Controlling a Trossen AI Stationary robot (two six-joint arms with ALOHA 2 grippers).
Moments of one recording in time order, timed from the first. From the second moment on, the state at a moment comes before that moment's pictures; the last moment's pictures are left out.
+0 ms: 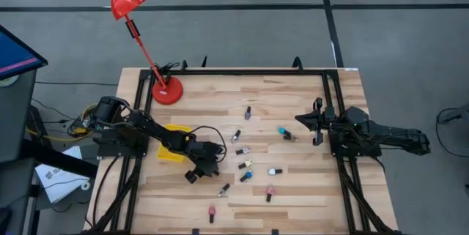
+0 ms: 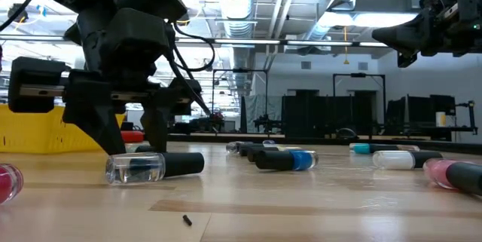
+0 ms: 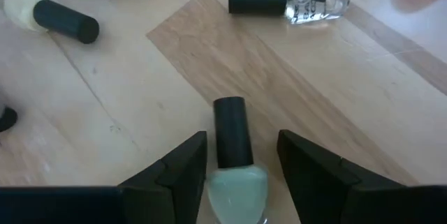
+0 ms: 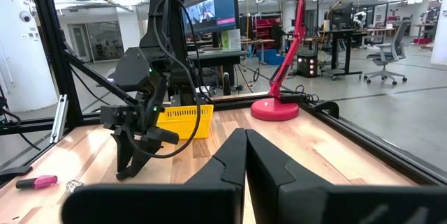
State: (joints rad) left arm -0.23 1.72 0.71 0.05 0.20 0.46; right arm -0.15 0.01 0.01 0.08 0.00 0.07
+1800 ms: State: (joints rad) left arm -0.24 1.04 0.76 -0.87 -0.55 -0.85; right arm -0.15 0.01 0.00 0.08 0.00 0.07
